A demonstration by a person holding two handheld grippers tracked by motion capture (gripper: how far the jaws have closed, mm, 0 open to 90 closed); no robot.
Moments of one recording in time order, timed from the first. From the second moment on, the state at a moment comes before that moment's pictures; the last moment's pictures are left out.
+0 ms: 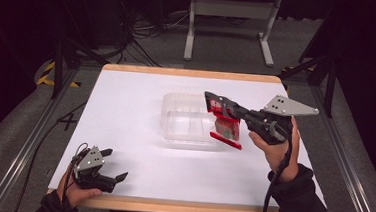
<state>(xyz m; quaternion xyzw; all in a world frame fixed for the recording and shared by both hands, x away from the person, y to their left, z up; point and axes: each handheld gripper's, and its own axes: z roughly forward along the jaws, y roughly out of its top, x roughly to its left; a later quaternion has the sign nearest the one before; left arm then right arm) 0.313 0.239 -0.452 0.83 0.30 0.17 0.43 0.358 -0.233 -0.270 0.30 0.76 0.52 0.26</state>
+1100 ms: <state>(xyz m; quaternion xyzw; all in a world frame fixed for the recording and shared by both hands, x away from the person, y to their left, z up) 0.313 0.238 -0.453 0.84 0.30 0.16 0.43 0.445 -0.192 -0.282 0.39 0.73 0.47 0.29</state>
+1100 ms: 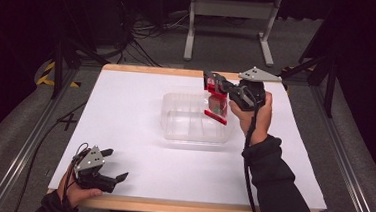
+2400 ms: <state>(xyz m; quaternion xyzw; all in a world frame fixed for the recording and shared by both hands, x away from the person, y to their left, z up) 0.313 0.238 -0.454 0.84 0.29 0.16 0.43 0.447 -0.169 -0.336 0.44 0.71 0.47 0.30</state>
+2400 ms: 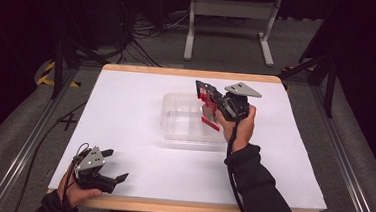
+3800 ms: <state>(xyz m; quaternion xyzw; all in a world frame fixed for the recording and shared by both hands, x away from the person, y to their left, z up) 0.312 0.239 -0.452 0.84 0.30 0.16 0.43 0.413 -0.199 -0.363 0.38 0.76 0.45 0.28</state>
